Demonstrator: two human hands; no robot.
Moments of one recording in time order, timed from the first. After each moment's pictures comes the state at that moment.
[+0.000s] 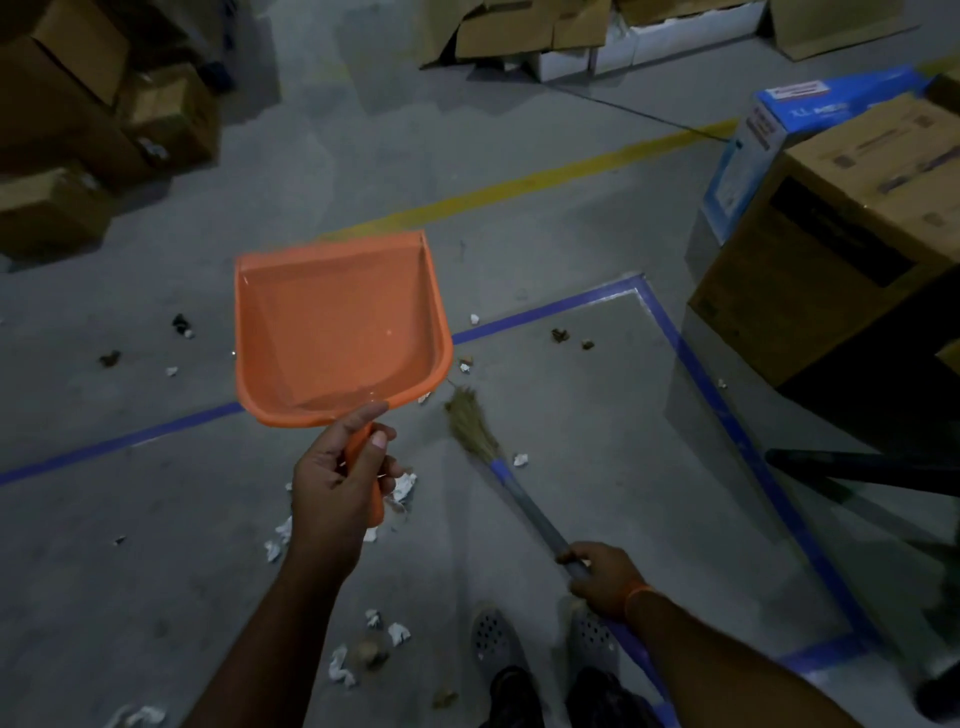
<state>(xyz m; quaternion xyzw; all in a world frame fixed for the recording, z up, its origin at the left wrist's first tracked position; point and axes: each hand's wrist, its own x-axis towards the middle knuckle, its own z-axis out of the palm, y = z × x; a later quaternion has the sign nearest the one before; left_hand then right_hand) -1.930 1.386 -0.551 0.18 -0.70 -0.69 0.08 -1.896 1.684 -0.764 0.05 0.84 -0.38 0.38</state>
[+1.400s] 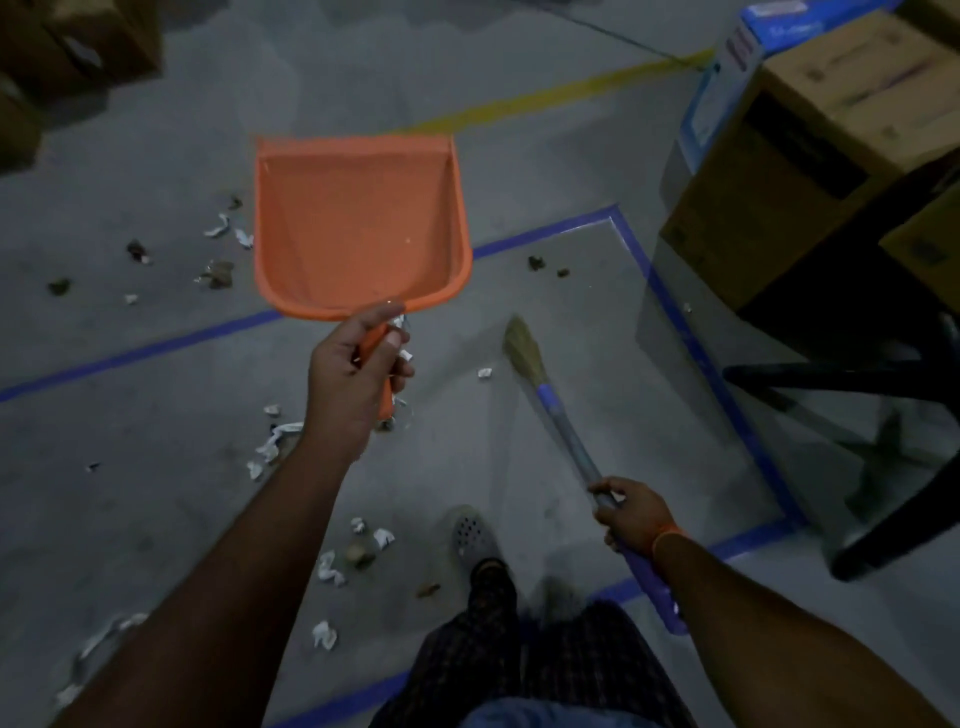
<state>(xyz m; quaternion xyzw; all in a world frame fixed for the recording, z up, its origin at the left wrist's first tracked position) -1.876 1.387 -0.573 0.10 -0.71 -0.69 0.04 -1.779 1.728 -0.757 0.25 0.80 -0.46 0.29</state>
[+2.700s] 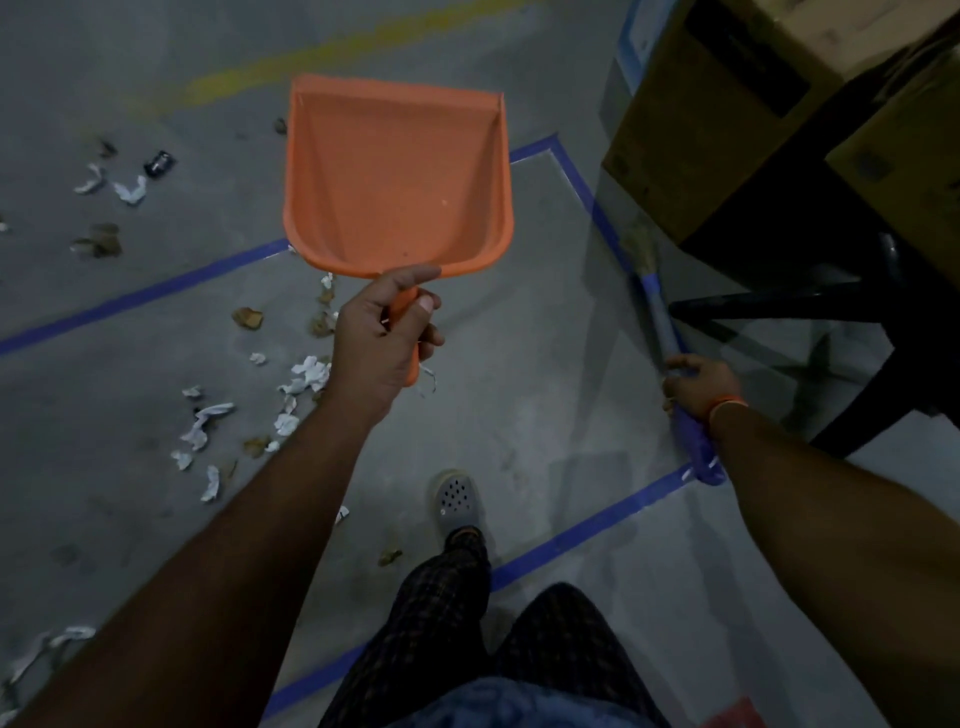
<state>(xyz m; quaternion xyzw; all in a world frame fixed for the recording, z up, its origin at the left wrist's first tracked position) -1.907 1.480 -0.625 0.05 -0.71 -0.70 -0.07 -1.868 1.875 -0.756 0.40 0.80 -0.42 0.16</state>
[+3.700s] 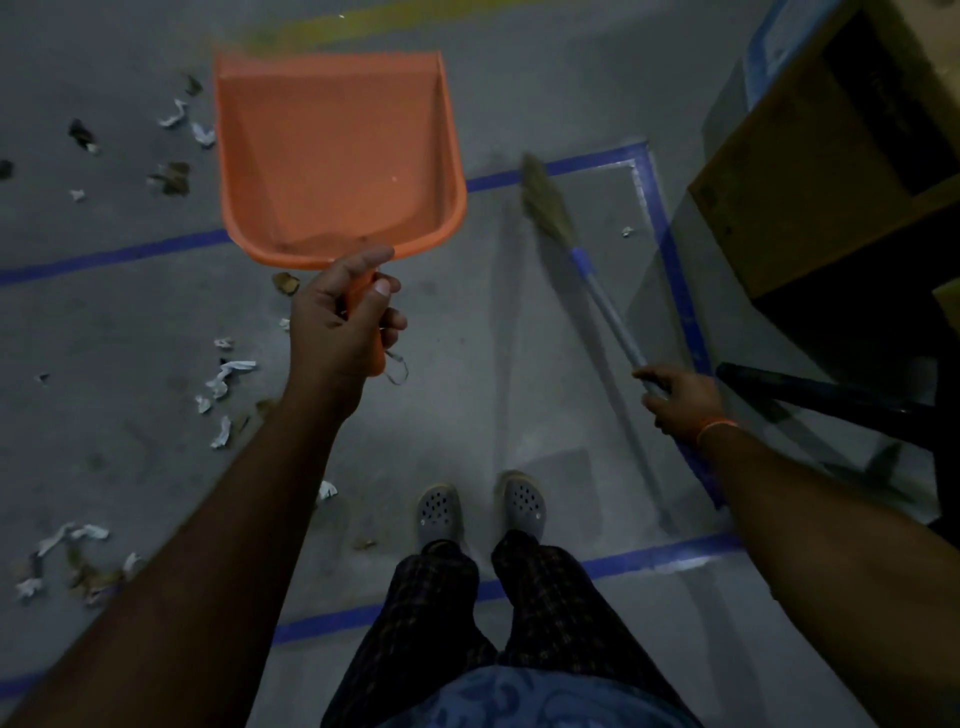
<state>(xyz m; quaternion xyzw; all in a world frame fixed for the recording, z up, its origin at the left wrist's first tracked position) -2.006 1.519 -0.627 0.17 -0.72 -0.67 0.06 -2.032 1.919 -0.789 0.06 0.92 -0.29 0.27</state>
